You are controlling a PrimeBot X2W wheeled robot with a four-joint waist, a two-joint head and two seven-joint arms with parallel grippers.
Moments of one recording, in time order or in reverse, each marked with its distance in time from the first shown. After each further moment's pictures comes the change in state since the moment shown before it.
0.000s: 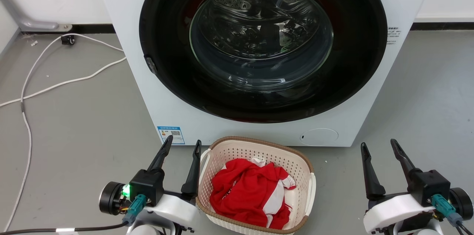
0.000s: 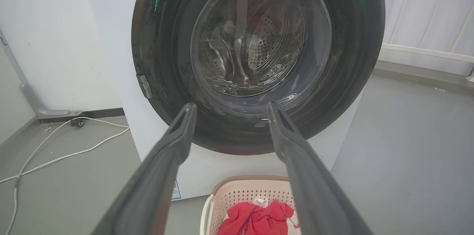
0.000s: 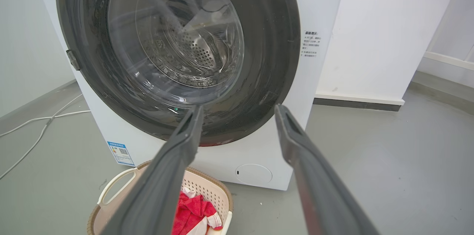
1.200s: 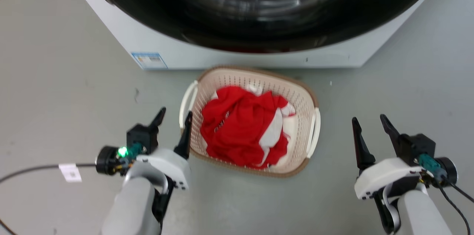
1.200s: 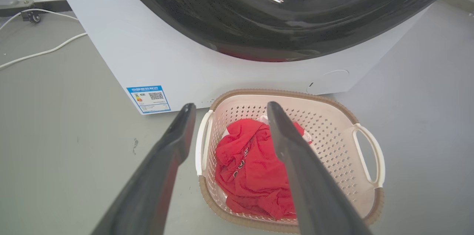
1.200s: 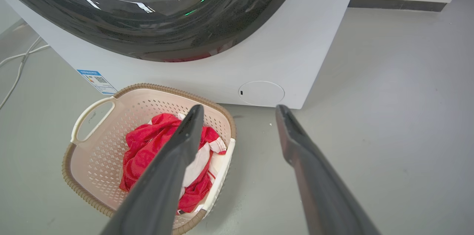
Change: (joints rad) left arm -0.296 0.028 0.014 0.374 -0.057 -0.025 0.000; right arm -0.225 0.000 0.006 0.260 0.031 0.000 -0.007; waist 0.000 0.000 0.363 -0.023
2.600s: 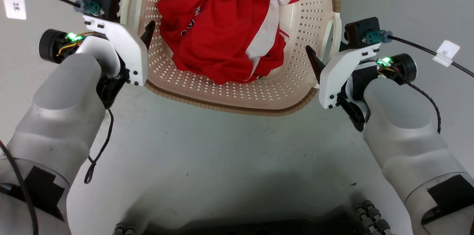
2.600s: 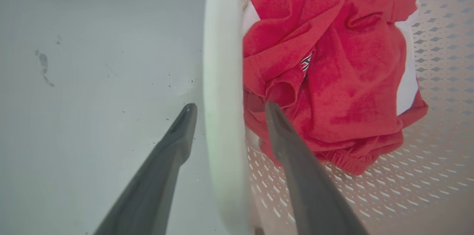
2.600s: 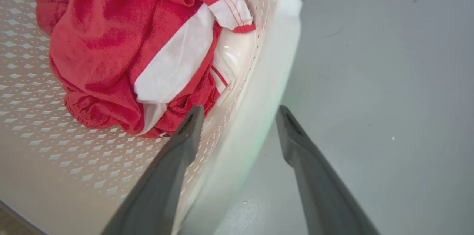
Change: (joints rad) left arm -0.730 0.298 -0.691 0.434 -0.649 -0.006 0.282; right arm -0.754 0.001 0.411 0.732 0.300 0.000 0.161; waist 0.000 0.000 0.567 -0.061
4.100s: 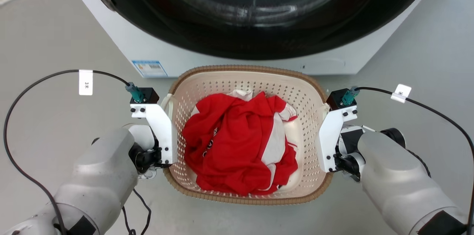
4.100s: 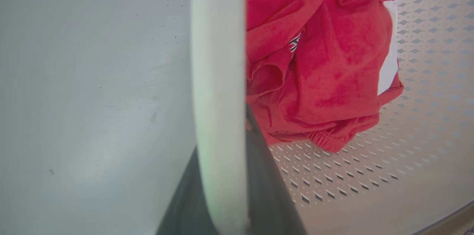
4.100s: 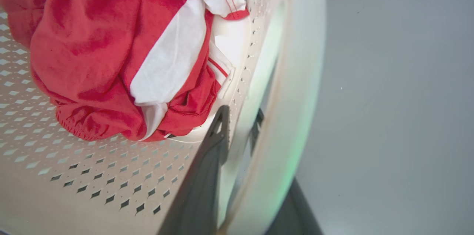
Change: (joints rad) left arm 0.202 -0.084 -0.299 0.073 -0.532 0.008 0.387; right arm 0.150 -0.034 0.362 0.044 0.376 -0.008 0.413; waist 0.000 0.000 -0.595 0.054
